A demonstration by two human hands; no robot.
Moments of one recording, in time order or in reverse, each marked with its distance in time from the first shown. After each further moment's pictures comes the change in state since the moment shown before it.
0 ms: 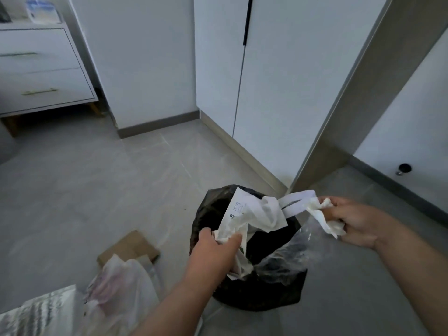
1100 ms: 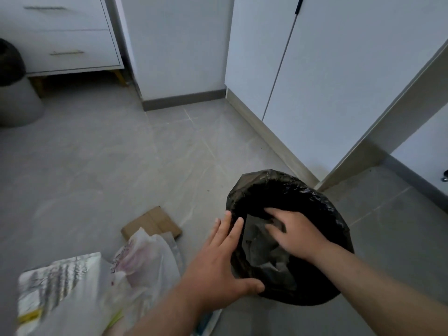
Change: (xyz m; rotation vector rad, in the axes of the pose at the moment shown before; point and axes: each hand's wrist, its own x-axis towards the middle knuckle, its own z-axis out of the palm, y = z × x) left_hand 0.022 -0.094 -0.045 0.478 -0.171 0.532; right_hand 0.086 0.086 0.126 -1.207 0.056 -0.455
